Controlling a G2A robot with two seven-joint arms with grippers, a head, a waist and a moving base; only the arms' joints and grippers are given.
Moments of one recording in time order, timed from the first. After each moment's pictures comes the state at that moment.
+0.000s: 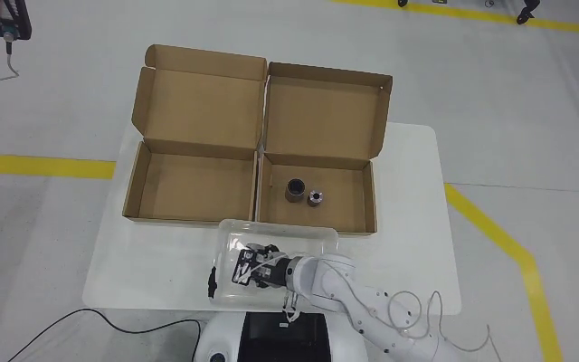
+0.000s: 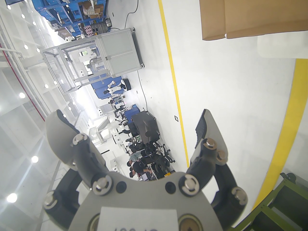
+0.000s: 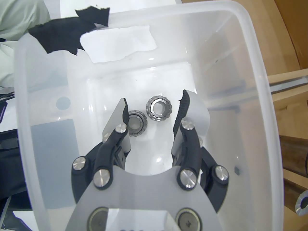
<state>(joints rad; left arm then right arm) 0.11 -0.38 -0.87 -1.29 2.37 -0.77 0.65 -1.18 -1.32 0.59 -1.65 -1.40 -0.42 0.56</state>
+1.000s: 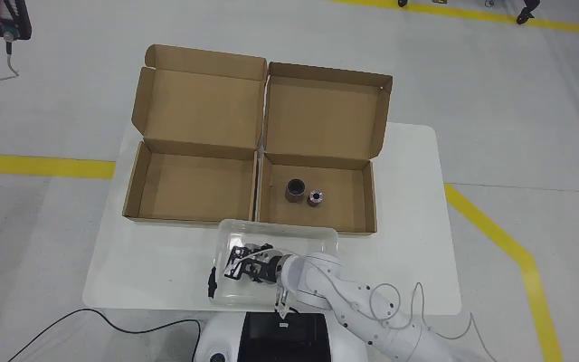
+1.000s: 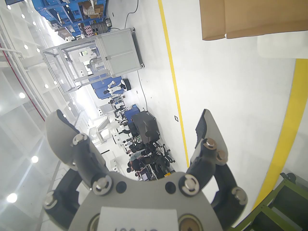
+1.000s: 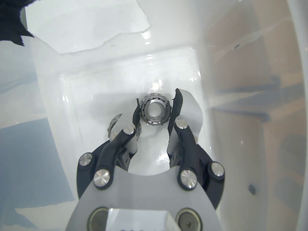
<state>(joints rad) 0.11 -0.38 -0.87 -1.29 2.37 -0.77 0.65 -1.12 -1.39 0.52 -1.52 -1.41 -0.35 0.61</state>
